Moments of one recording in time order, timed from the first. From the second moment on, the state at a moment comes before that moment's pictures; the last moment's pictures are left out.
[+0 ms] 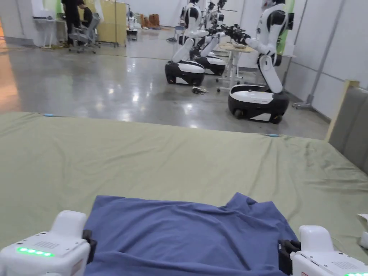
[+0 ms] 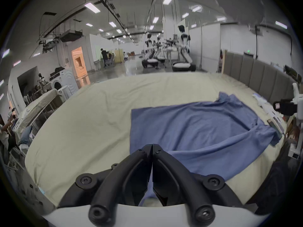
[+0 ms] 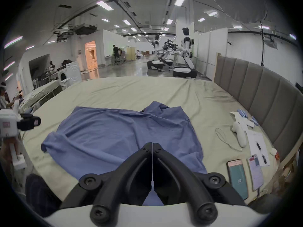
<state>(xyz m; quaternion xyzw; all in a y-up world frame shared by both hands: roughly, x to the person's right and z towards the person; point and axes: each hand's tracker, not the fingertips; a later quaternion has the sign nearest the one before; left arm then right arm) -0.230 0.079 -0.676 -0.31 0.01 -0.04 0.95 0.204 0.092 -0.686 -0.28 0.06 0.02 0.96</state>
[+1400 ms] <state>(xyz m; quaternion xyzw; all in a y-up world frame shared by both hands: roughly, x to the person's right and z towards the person) -0.260 0.058 -0.909 -0.39 0.02 -0.10 0.92 0.301 0.000 -0.973 -0.49 -0.02 0.01 0.87</state>
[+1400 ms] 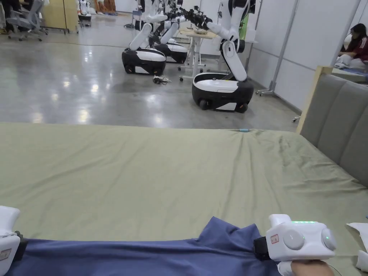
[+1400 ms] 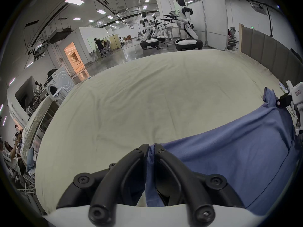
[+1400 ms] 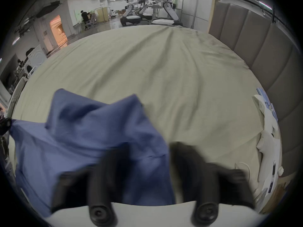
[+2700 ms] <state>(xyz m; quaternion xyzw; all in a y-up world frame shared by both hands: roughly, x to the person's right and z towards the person) -0.242 0.060 -0.588 -0.24 0.08 -0.04 0.97 0.208 0.093 -0.651 -0.27 0.07 0.05 0.96</state>
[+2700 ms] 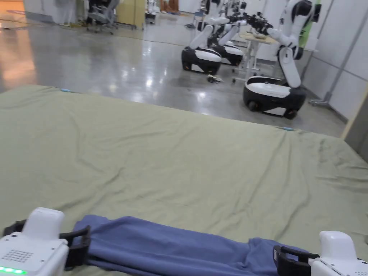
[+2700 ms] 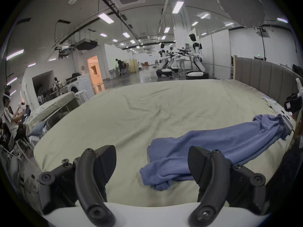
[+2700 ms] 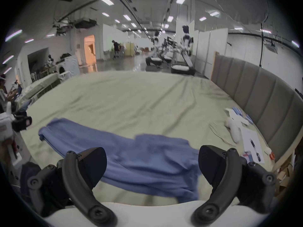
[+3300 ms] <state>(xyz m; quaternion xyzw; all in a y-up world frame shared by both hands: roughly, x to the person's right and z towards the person) -0.392 0.045 -0.614 -0.32 -0.04 0.21 0.92 0.127 0.084 -0.663 -0.28 0.11 0.03 0.95</state>
